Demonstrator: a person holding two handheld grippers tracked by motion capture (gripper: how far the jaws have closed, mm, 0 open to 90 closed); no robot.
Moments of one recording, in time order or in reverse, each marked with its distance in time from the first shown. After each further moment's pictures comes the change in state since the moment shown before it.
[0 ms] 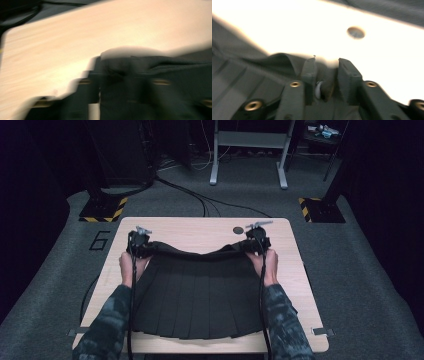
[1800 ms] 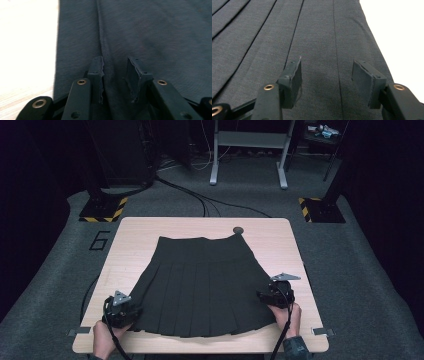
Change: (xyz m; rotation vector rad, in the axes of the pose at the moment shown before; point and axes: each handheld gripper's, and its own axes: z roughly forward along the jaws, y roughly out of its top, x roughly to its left) left arm -0.026 -0.198 -0.105 0.108 -0.136 0.089; right arm -0.009 -0.176 -0.057 0.037 0.021 0.058
